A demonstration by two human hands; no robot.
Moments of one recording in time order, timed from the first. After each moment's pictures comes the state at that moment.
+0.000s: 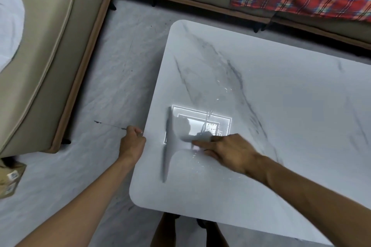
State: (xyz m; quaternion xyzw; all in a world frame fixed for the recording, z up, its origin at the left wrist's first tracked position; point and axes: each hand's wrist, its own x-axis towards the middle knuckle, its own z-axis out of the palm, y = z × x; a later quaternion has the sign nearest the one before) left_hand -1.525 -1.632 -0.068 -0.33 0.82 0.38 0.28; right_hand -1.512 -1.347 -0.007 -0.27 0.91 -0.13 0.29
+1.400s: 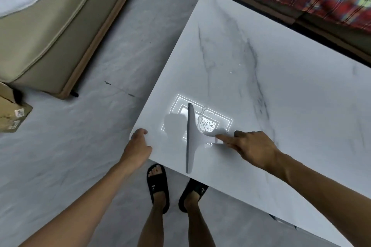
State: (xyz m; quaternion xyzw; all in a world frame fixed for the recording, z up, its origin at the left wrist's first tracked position) left_hand -1.347 -1.626 -0.068 -0.28 0.83 0.33 0.34; right_hand -1.416 -1.290 -0.027 -0.36 0.91 0.03 0.21
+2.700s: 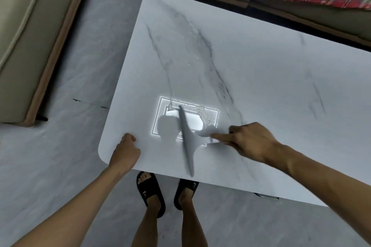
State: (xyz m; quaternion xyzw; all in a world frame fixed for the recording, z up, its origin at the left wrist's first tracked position) left_hand -1.364 -1.564 -0.072 -0.24 0.84 0.28 0.38; right_hand -1.388 -1.208 0.012 -0.32 0.92 0.02 0.21
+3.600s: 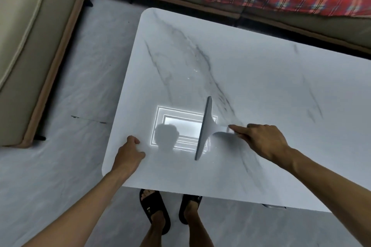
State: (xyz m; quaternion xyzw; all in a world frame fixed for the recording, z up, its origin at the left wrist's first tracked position) left_hand -1.410 -1.573 -0.065 -0.22 0.84 0.34 0.37; right_hand -1.413 -1.194 0.009 -0.10 0.96 0.02 0.26
